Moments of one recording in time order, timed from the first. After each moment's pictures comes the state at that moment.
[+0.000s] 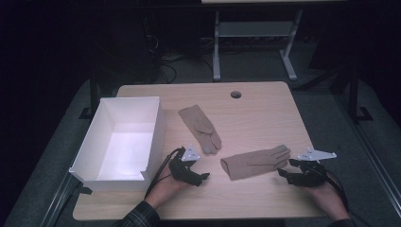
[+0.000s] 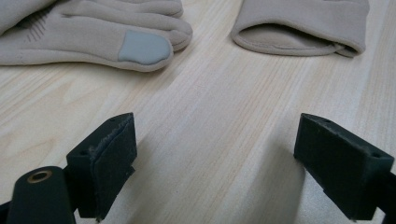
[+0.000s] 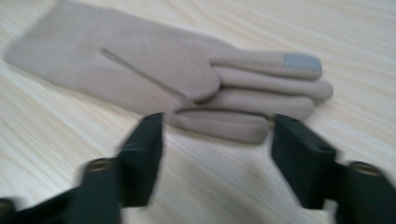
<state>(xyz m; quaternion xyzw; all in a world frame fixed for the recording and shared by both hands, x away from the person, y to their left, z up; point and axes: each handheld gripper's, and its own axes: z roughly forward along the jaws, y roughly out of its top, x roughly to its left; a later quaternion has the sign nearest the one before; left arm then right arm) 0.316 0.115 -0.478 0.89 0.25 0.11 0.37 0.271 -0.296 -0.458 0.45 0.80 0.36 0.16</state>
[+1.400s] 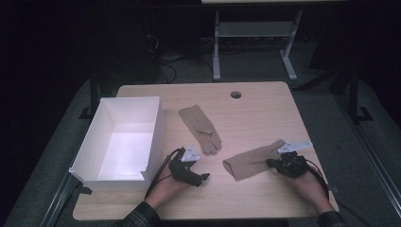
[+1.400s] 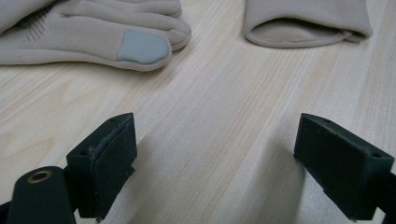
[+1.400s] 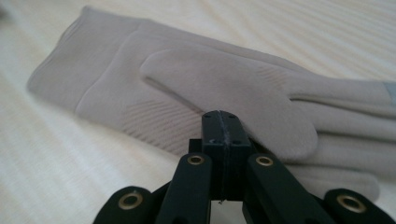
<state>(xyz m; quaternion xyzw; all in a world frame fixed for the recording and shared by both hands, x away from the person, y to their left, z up) 0.315 0.115 -0.478 0.89 0.25 0.11 0.38 0.308 -0.258 -0.465 0.41 0.84 0.34 0.12</state>
